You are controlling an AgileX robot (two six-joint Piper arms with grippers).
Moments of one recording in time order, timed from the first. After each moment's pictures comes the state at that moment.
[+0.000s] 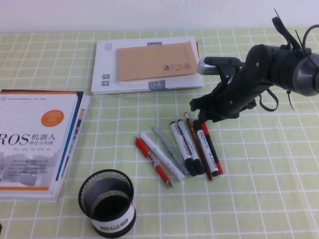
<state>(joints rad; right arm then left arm) 0.40 2.11 -1.61 0.30 0.71 0.00 -0.05 -0.01 0.03 -0.17 0.38 0.07</state>
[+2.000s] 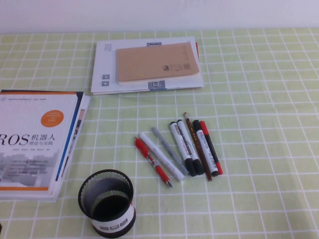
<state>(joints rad) 0.12 0.27 0.02 0.15 0.00 0.00 -0.05 -0.01 0.03 -0.17 0.38 0.07</state>
